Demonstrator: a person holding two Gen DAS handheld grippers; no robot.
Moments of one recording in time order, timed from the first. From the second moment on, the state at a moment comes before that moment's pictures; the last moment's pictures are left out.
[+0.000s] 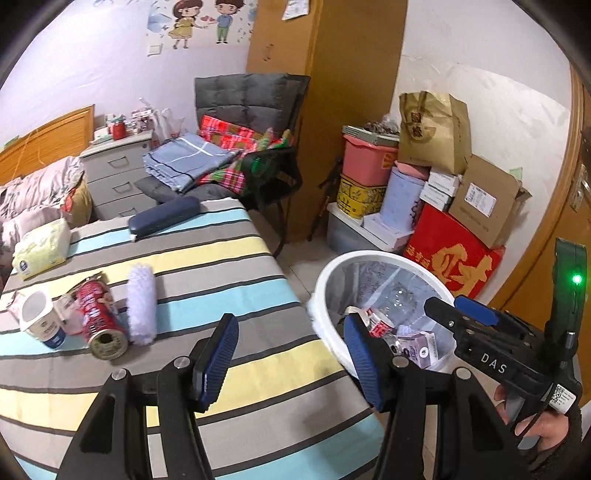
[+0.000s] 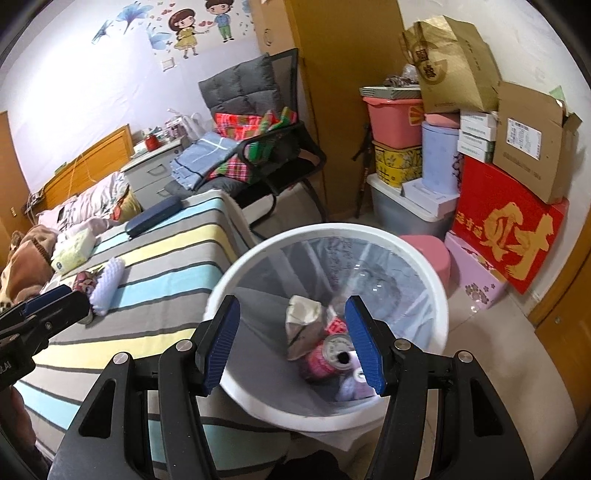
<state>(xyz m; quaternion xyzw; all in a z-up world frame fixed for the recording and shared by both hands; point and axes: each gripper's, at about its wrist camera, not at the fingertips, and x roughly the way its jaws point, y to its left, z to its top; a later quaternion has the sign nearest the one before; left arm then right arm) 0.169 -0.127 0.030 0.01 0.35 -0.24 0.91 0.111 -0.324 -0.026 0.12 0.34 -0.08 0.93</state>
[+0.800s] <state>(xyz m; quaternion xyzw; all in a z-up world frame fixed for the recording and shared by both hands) 0.175 0.020 0.027 -0.04 0.33 -0.12 0.93 0.145 -0.231 -0.022 0.09 0.34 0.01 0.94</state>
